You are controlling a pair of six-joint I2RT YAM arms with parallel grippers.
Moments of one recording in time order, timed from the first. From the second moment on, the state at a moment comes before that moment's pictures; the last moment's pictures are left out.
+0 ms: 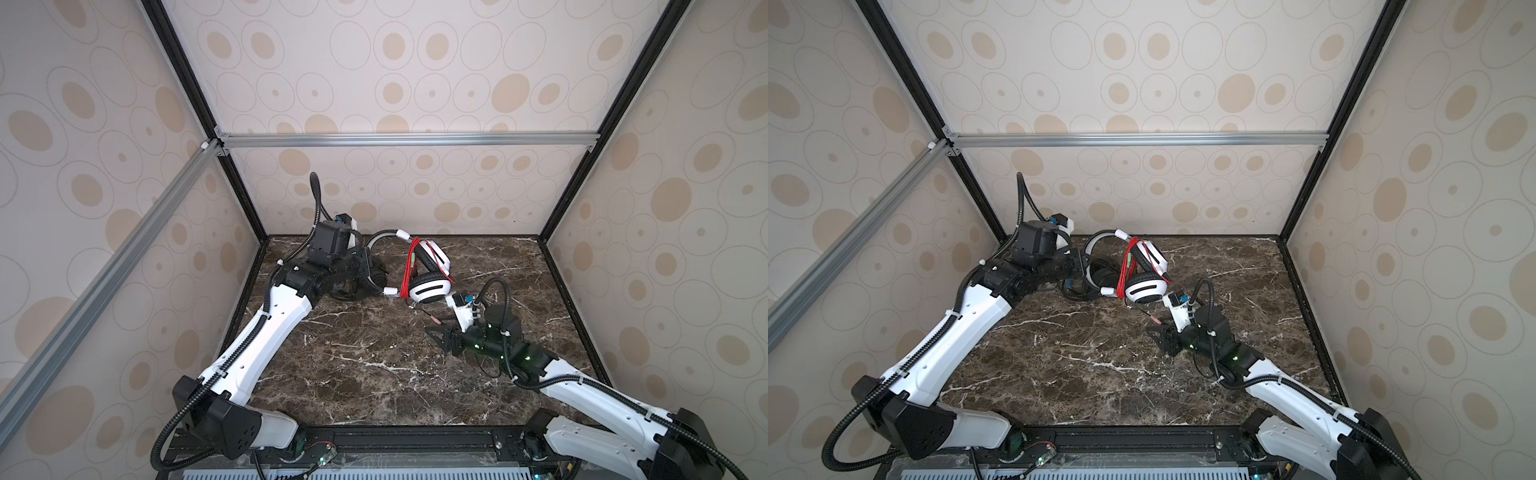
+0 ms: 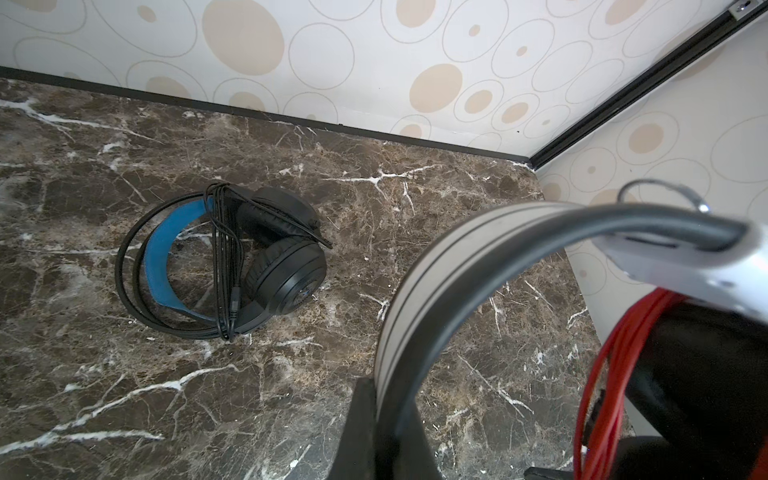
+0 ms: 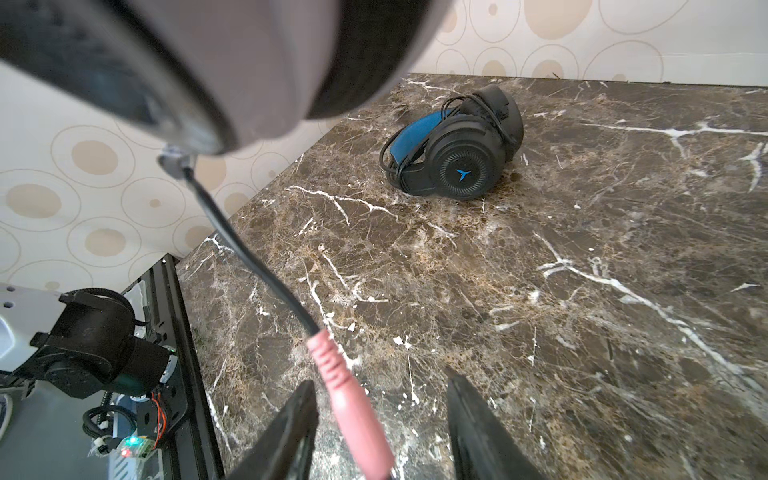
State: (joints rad) left arm -0.45 1.38 1.48 -0.70 0.05 -0.50; right arm 0.66 0.99 0.56 0.06 -0.30 0.27
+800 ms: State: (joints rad) left arm -0.44 1.39 1.48 -0.71 0.06 -0.50; right arm 0.65 0.99 0.58 0.07 -0.32 0.27
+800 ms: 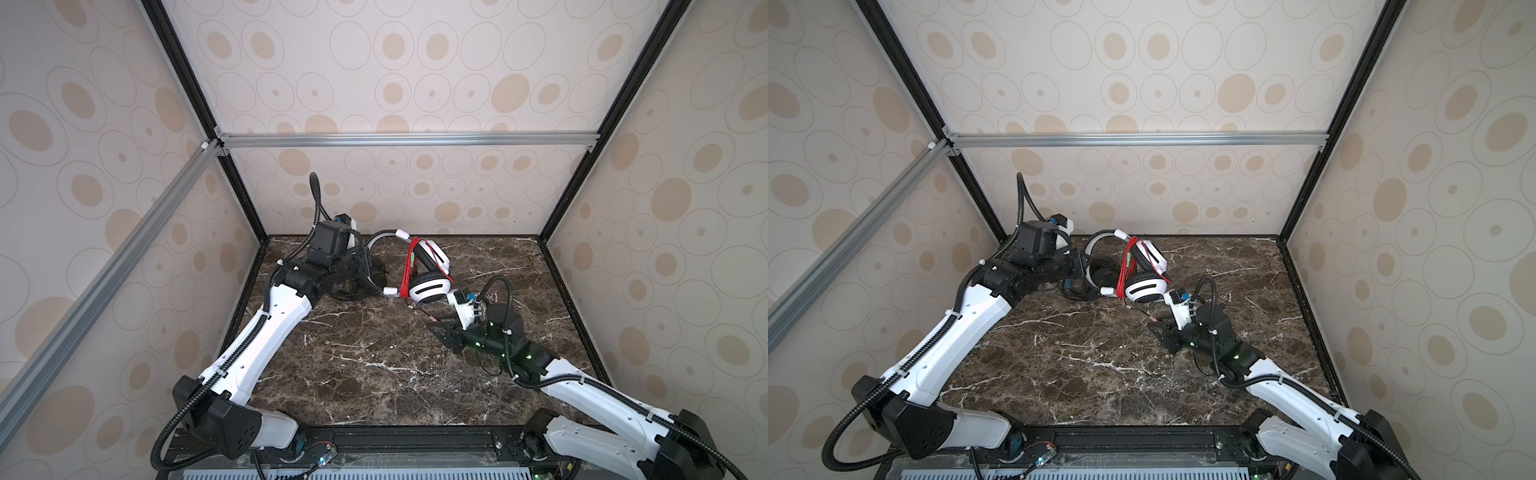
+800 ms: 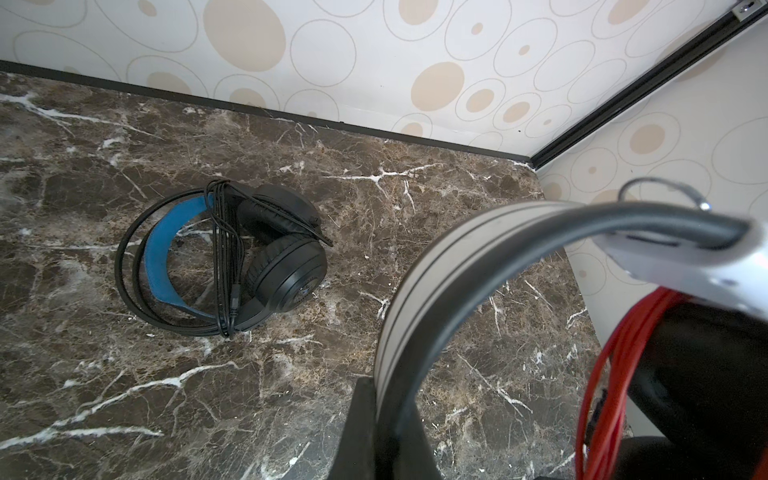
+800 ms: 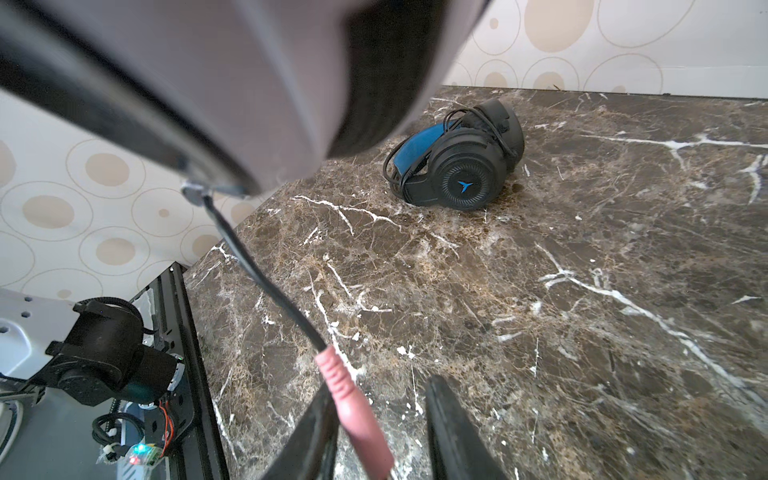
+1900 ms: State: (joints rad) left arm -0.43 1.40 1.48 -0.71 0.02 -0.50; right arm 0.67 0.95 0.88 -0.36 -0.39 0.04
